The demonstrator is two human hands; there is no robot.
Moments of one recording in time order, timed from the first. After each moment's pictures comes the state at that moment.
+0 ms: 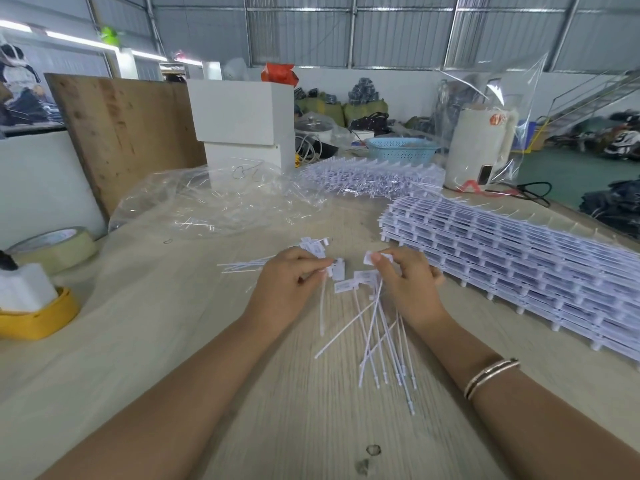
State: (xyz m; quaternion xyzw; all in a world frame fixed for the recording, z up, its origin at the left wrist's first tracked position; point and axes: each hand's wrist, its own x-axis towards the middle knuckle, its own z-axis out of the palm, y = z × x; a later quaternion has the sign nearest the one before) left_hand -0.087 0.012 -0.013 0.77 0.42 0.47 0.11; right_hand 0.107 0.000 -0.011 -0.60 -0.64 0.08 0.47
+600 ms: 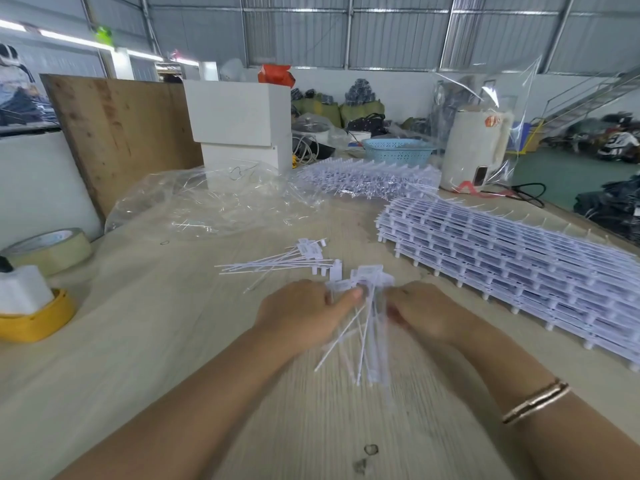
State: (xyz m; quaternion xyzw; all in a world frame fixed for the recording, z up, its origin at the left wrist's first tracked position) left_hand -0.065 -0.024 0.002 0.79 0.59 0.17 0.10; right_hand 0.126 -0.031 0.009 -0.66 -0.70 0.20 0.17
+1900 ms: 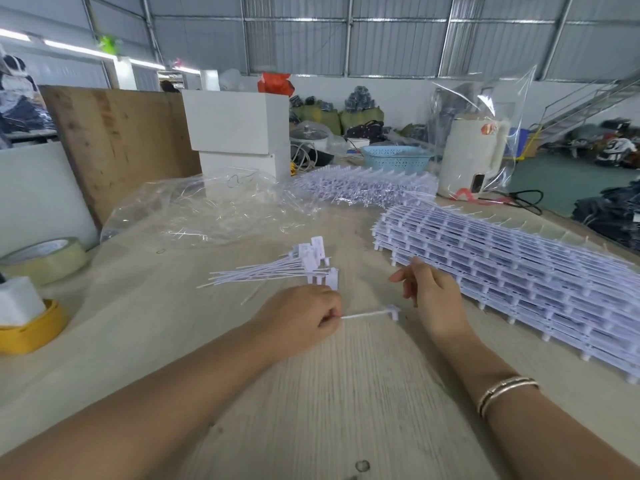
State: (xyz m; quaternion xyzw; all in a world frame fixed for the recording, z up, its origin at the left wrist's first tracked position) left_hand -0.074 -0.004 -0.001 0.89 0.41 0.20 -0.01; right_hand 0.137 -0.013 -0.009 -0.56 -0.54 0.24 0.59
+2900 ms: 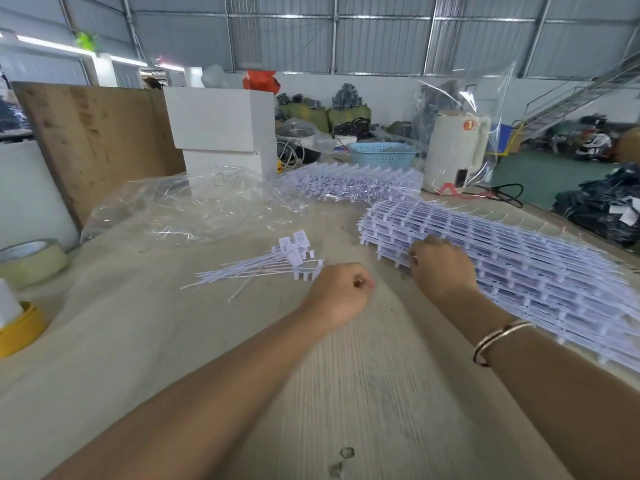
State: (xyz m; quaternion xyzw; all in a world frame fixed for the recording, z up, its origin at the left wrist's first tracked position) left_hand 0.003 0.011 -0.001 0.77 0.48 0.32 0.28; right_hand 0.184 0.018 0.011 -0.73 -0.65 -0.18 0.14
